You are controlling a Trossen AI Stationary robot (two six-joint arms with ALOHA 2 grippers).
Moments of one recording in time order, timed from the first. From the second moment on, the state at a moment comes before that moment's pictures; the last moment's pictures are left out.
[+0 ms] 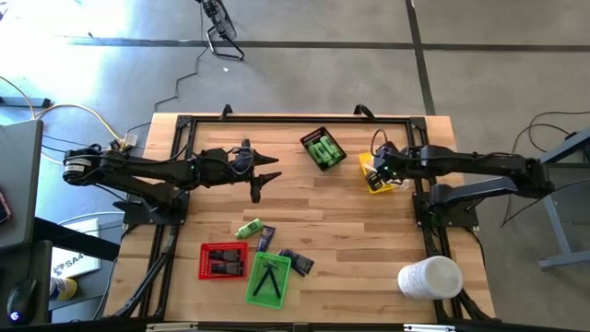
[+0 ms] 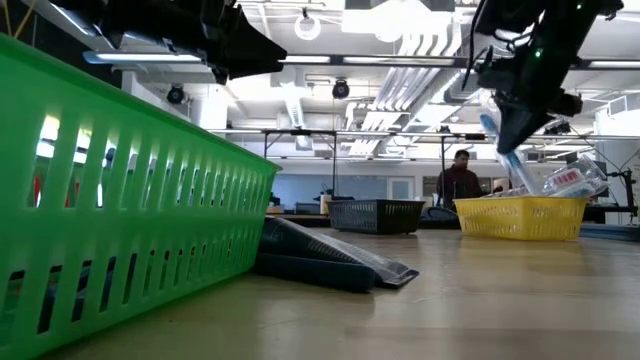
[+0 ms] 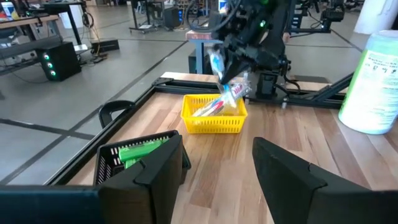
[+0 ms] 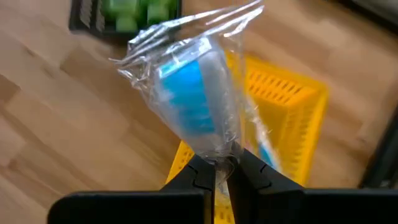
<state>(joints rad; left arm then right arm) 0.08 1.11 0.61 0.41 -0.18 0.00 -0.21 1.01 0.78 -0.92 0.35 0.72</state>
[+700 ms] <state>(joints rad) 0.08 1.11 0.61 0.39 -0.18 -0.01 -0.30 1.18 0.74 -0.85 0.32 0.70</state>
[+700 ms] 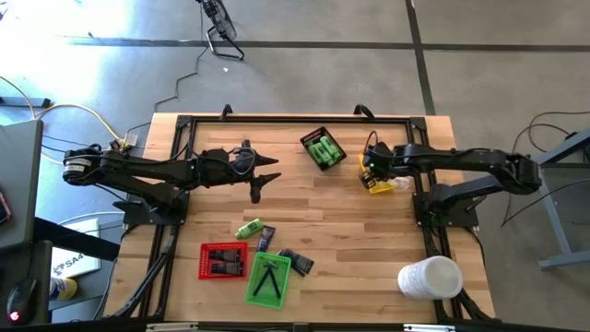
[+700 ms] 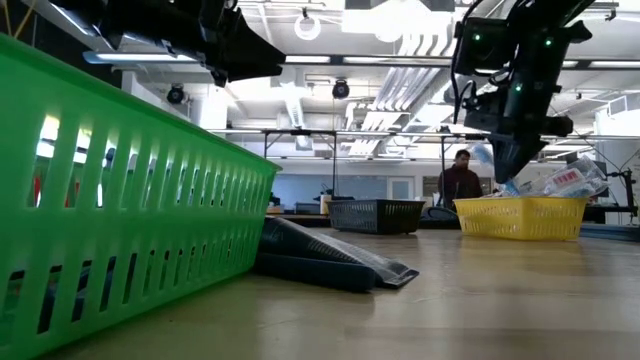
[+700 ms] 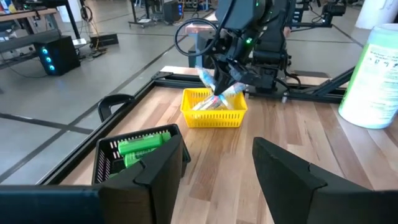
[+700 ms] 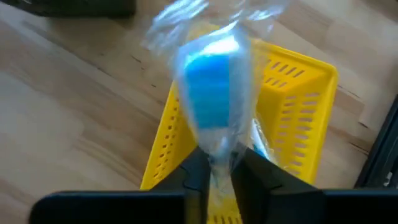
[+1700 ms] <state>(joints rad) 0.08 1.11 0.61 0.39 -0.17 -0.03 -0.30 0.97 0.74 -0.61 0.29 0.48</state>
